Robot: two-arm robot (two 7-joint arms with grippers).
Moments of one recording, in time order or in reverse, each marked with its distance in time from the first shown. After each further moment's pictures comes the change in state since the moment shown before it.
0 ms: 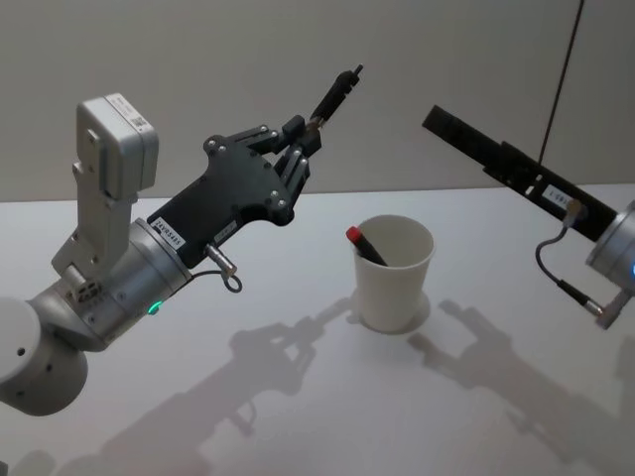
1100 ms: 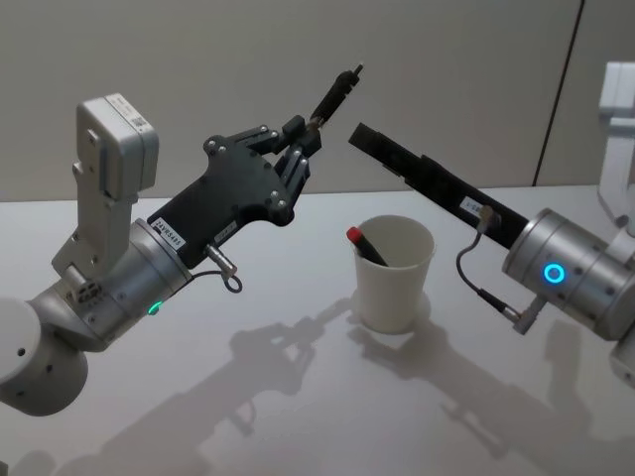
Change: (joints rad) left arm 0.000 0.000 0.000 0.000 0.000 0.000 0.000; right arm 0.054 -0.098 -0.114 0.076 0.021 0.000 -0.092
